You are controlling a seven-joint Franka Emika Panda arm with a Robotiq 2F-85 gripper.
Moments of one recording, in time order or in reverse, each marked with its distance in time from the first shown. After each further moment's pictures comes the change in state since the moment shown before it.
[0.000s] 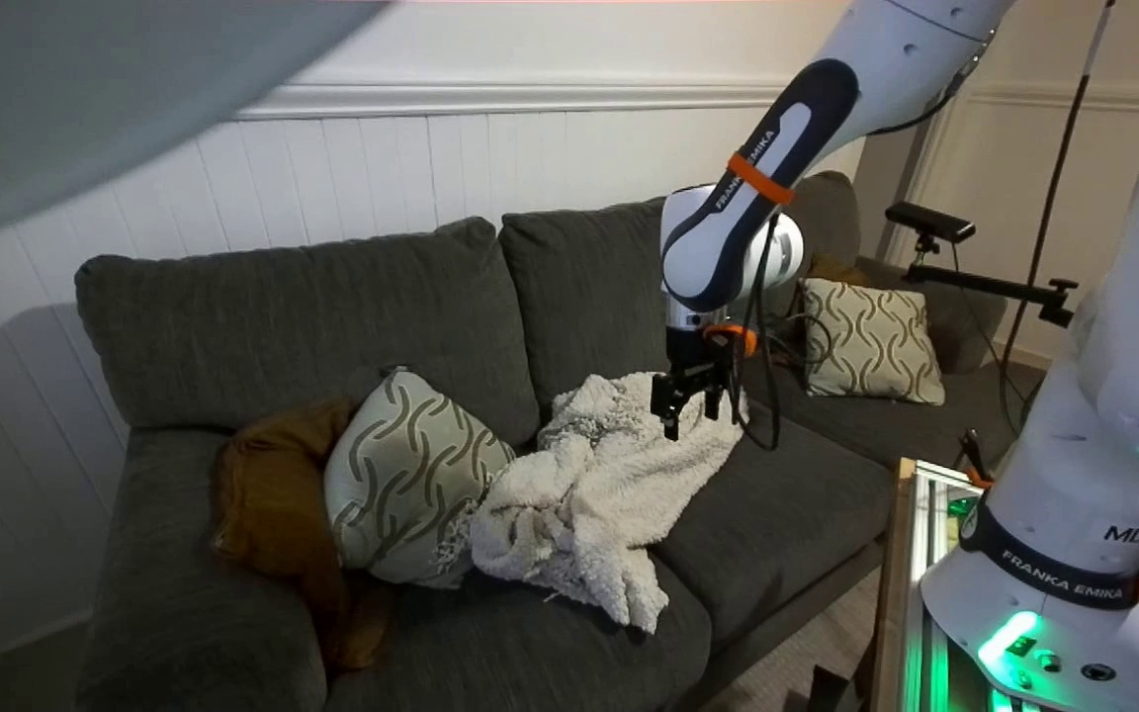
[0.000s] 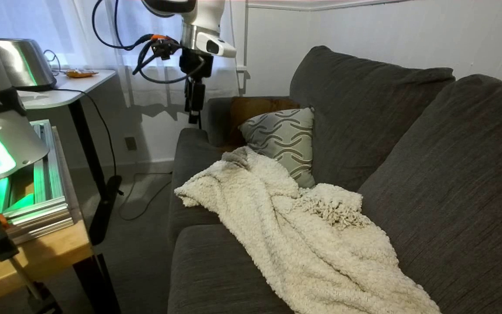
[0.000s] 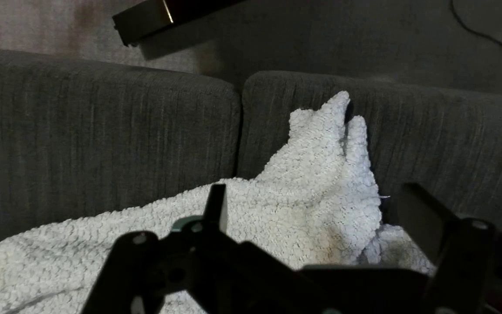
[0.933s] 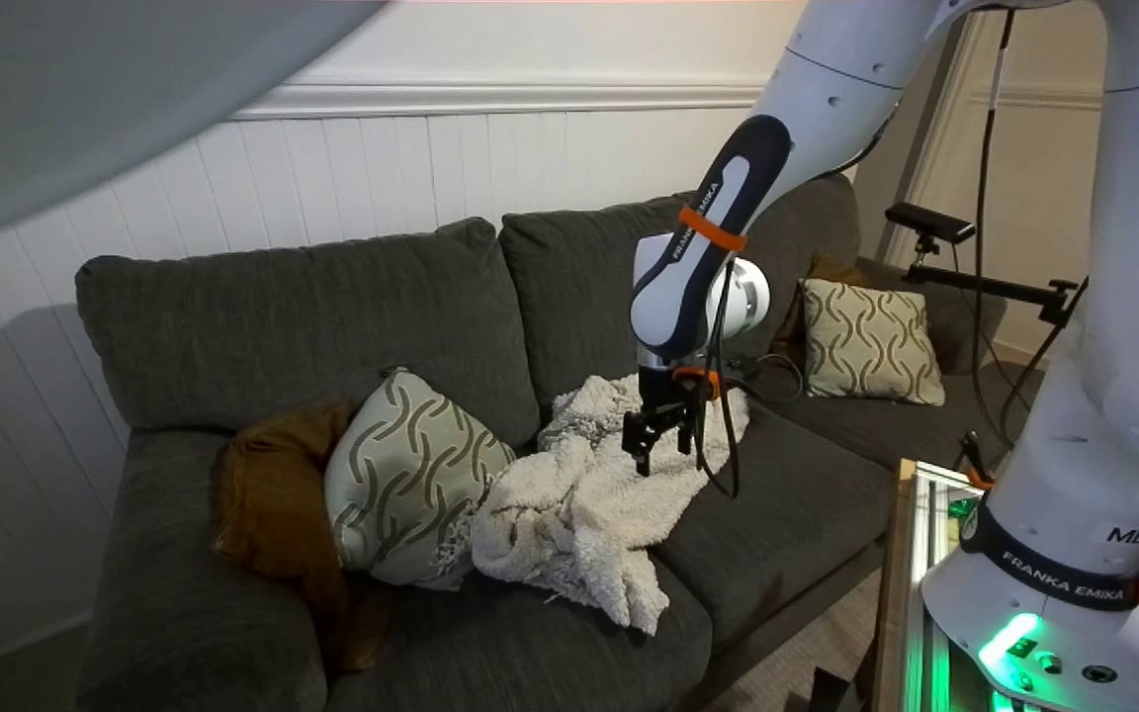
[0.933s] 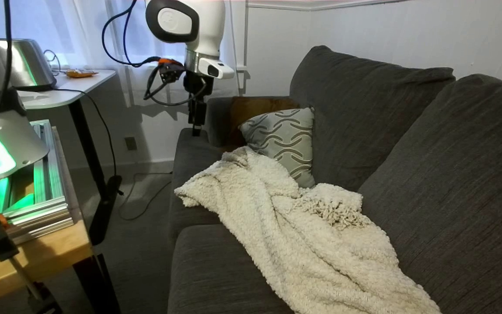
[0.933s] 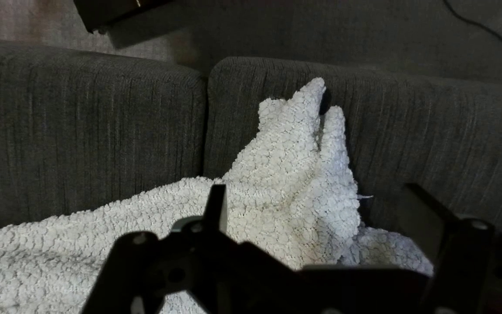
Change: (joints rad) arm 0.029 0.175 0.072 0.060 0.102 0.129 0.000
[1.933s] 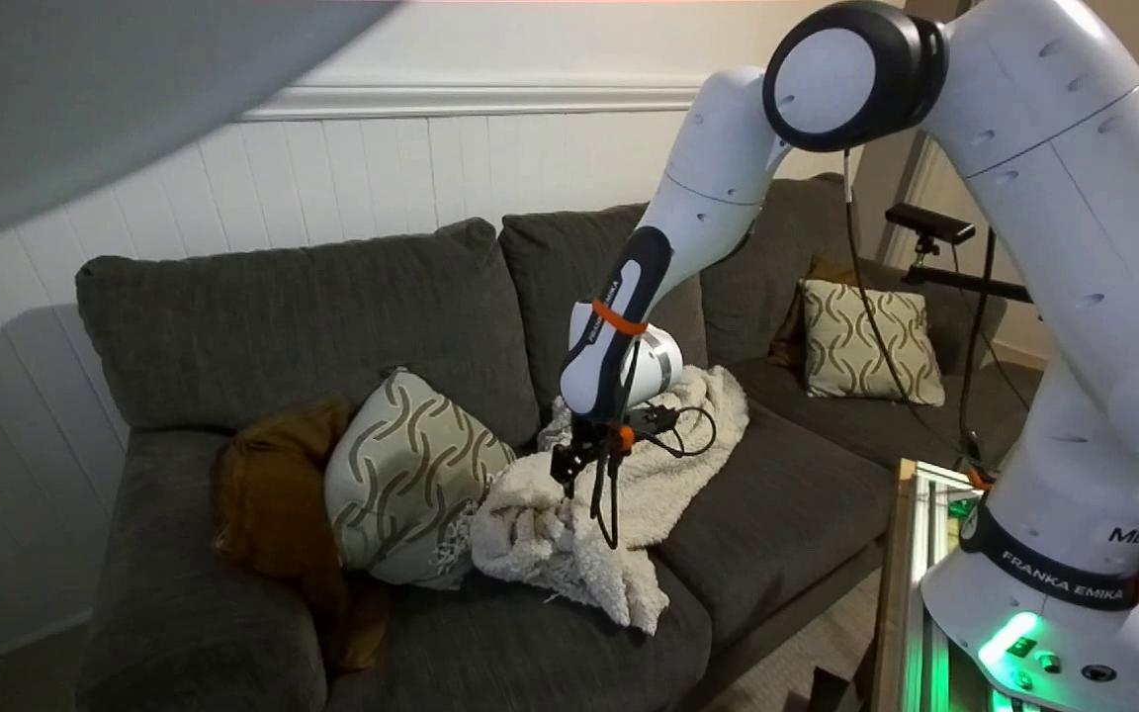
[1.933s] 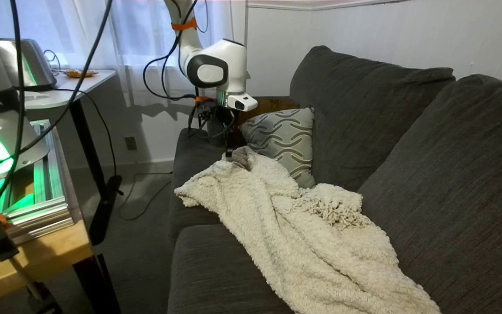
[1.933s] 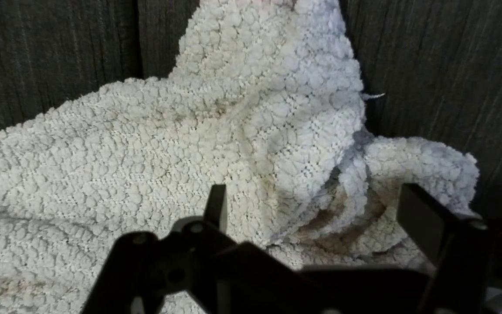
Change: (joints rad) arm 0.022 0.457 0.037 0.403 0.004 0.186 0.136
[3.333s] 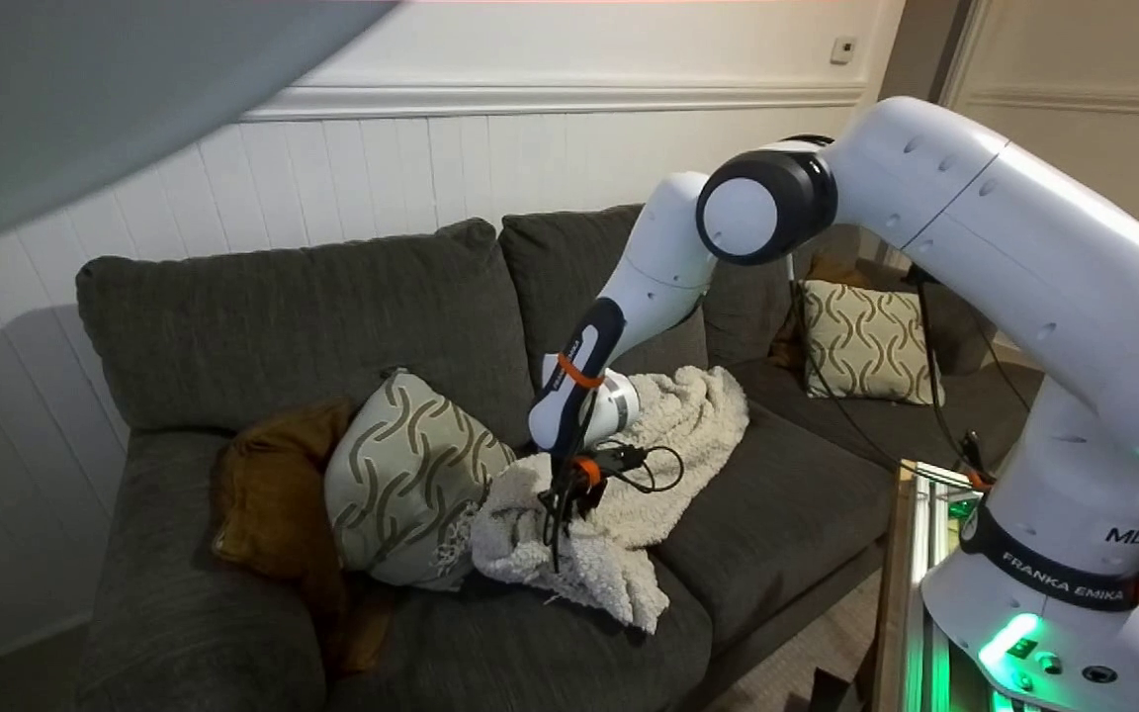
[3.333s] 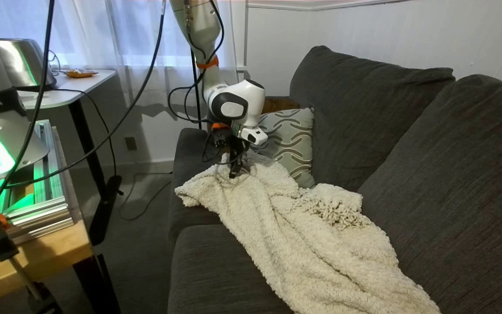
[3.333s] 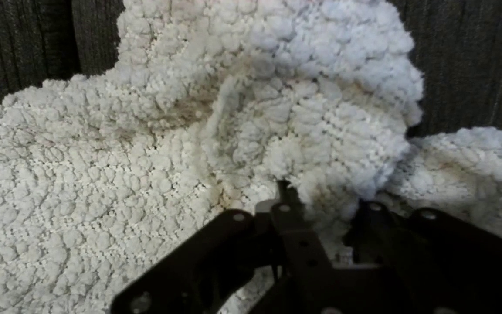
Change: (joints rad) arm -0.039 0.358 0.019 0.415 0.008 -0.195 0.042
